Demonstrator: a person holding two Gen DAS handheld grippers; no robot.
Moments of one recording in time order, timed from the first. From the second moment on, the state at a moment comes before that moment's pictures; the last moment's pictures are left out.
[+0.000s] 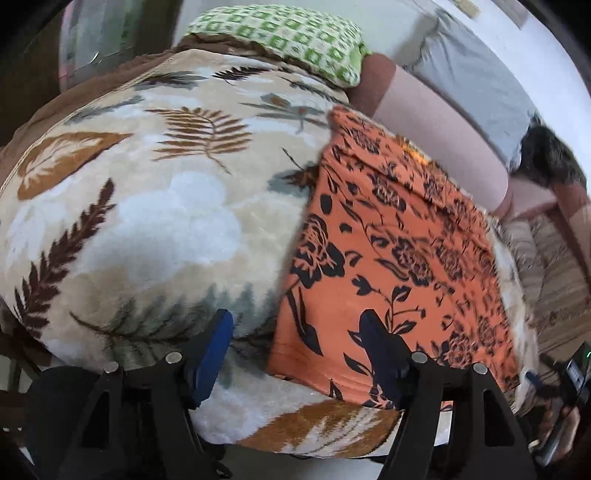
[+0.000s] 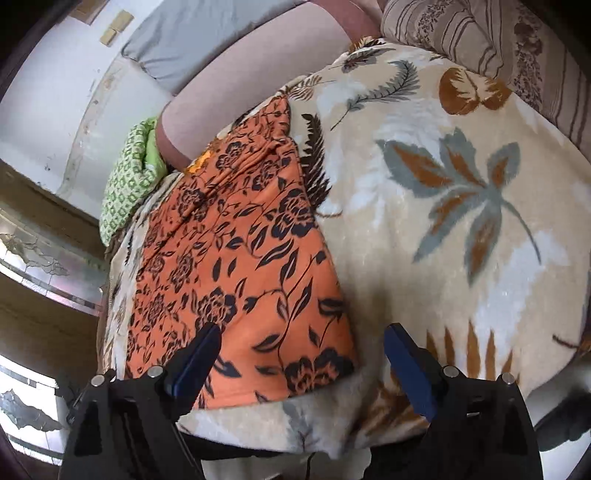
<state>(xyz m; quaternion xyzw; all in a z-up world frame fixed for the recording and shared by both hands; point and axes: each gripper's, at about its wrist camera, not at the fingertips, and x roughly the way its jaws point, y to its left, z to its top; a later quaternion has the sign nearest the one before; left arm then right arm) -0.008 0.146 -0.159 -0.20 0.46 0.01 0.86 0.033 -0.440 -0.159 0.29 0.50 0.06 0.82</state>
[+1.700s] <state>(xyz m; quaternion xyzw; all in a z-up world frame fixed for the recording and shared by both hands) 0.137 0.143 -0.042 -0.17 0.40 -0.05 0.90 0.171 -0.463 -0.101 0.43 0.42 0.20 0.77</state>
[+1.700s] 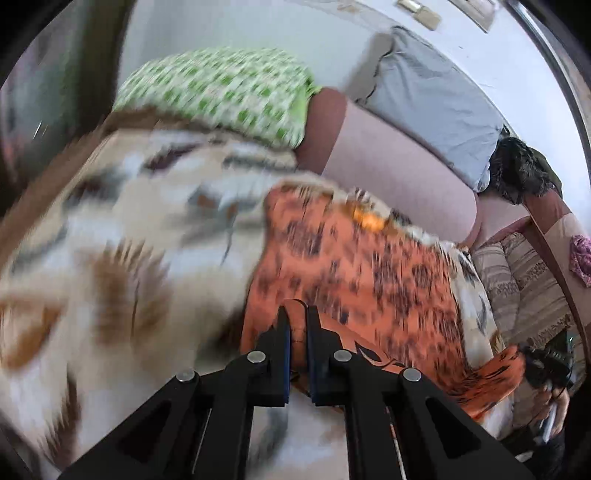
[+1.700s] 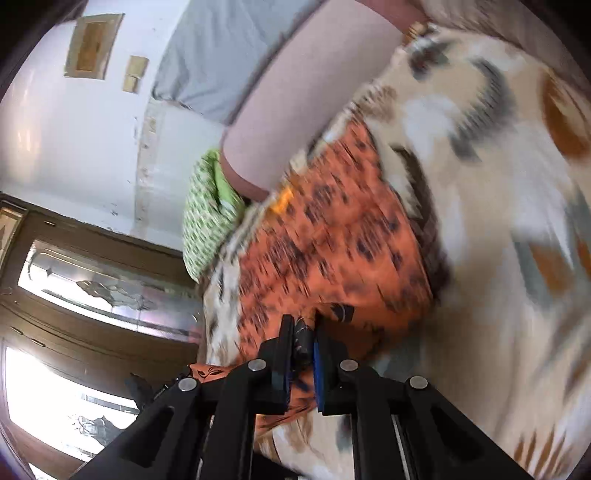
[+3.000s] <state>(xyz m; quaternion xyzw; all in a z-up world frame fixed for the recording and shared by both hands) 0.322 0.083 -0.122 -0.09 0.50 -0.02 0.86 0.365 -0.403 -0.144 0.23 0.53 0.14 0.80</state>
